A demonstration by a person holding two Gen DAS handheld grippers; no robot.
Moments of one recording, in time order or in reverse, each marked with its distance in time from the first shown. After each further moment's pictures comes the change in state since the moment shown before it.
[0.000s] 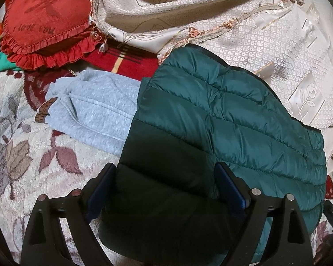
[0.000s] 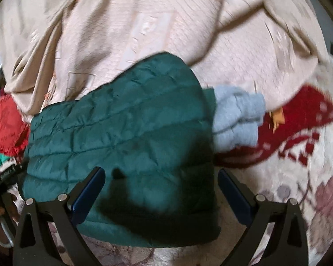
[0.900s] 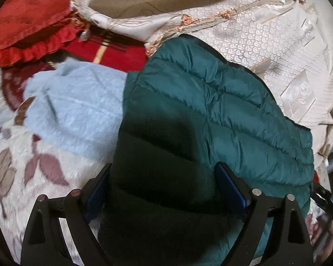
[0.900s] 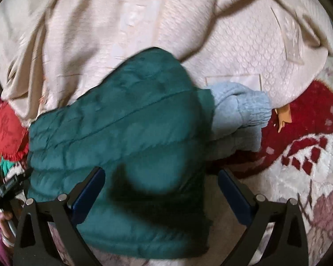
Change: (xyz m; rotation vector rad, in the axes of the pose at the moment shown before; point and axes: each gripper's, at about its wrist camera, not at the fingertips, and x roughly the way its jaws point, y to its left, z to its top) left arm 0.027 0.008 0.026 0.004 0.122 -0.134; right arm 0.023 -0.024 0.044 0.052 0.133 0.040
